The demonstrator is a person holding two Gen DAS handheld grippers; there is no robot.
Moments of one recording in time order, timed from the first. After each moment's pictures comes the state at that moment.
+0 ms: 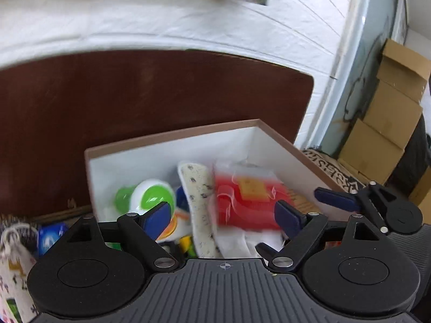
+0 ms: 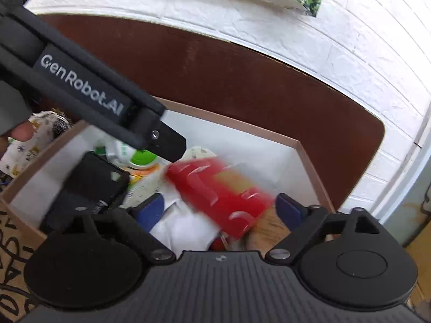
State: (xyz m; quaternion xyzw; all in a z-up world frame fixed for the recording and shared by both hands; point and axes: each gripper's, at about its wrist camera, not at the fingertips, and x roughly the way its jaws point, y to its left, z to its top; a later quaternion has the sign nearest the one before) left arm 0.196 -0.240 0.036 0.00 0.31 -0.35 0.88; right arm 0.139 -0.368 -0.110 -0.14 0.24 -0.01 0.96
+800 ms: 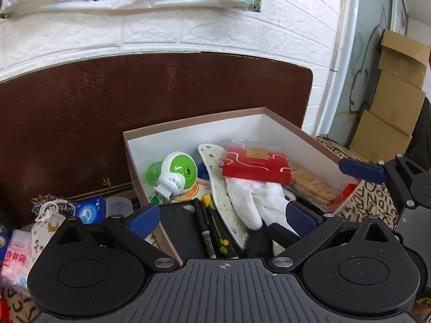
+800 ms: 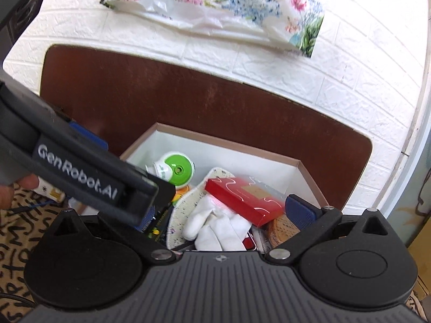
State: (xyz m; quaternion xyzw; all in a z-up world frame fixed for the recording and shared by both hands) left arm 0.125 -0.202 0.042 0.05 0.29 -0.33 0.90; right arm 0.082 -0.327 -0.089 -0.13 0.18 -0.02 0.98
